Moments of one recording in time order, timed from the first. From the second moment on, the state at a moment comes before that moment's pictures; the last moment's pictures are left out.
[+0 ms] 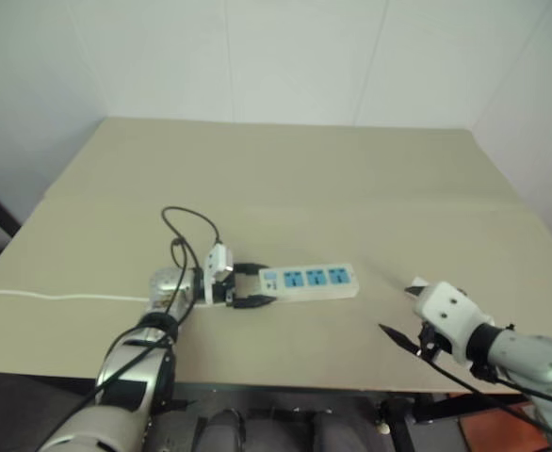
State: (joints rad) left arm -0.83 0.27 0.06 1.21 -0.16 -0.52 -1.52; right arm 0.20 -0.85 -0.18 -0.73 0.14 0.60 0.65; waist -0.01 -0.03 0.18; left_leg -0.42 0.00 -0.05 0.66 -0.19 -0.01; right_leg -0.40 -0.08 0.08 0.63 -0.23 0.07
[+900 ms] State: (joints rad) left arm -0.81 0.28 0.01 1.12 -0.12 -0.52 -1.47; right arm -0.88 -1.21 0.42 -0.18 0.14 0.98 1.29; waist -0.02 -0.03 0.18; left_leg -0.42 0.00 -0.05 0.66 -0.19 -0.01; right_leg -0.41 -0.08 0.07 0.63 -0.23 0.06
